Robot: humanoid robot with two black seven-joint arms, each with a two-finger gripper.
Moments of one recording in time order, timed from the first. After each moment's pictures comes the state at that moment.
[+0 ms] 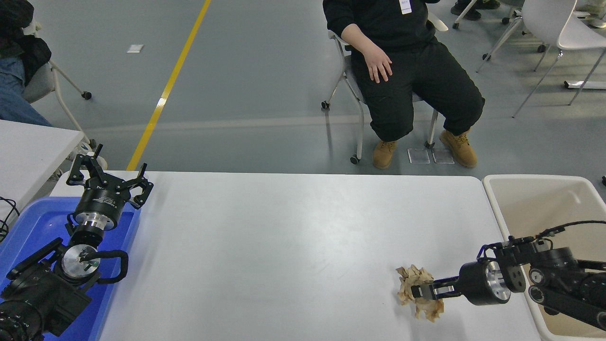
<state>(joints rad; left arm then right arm) -0.55 0.37 -0.86 -0.44 -0.20 -0.59 -0.43 0.85 -0.71 0.06 1.16 -1.38 0.29 0.37</state>
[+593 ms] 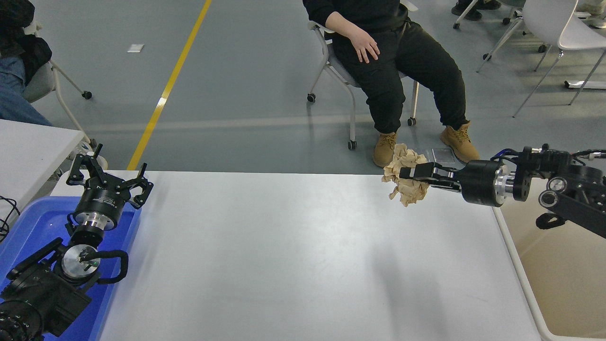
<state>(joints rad) -0.55 0.37 -0.86 -0.44 -0.20 -0.59 -0.43 1.03 -0.73 0.21 1.05 -0.96 0.28 0.37</state>
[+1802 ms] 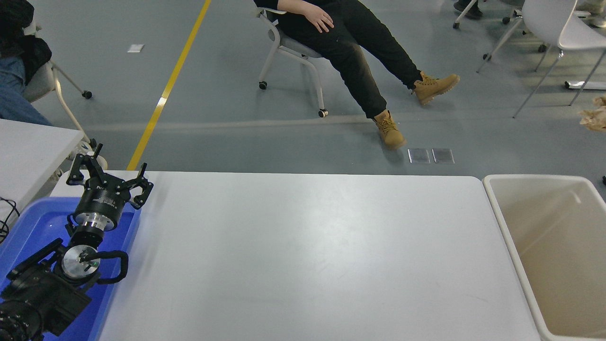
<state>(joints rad) -0.55 0.37 -0.86 -0.44 -0.20 -0.59 -0.43 0.91 -0.66 0.23 0.08 -0.16 0.24 0.36</state>
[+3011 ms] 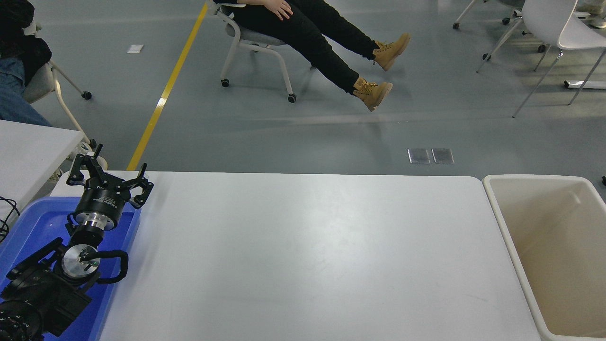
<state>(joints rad) -0.55 0.37 -0.86 -0.44 -0.20 -0.59 -0.43 0.65 -0.53 -0.35 0.03 -0.21 0.03 0.35</state>
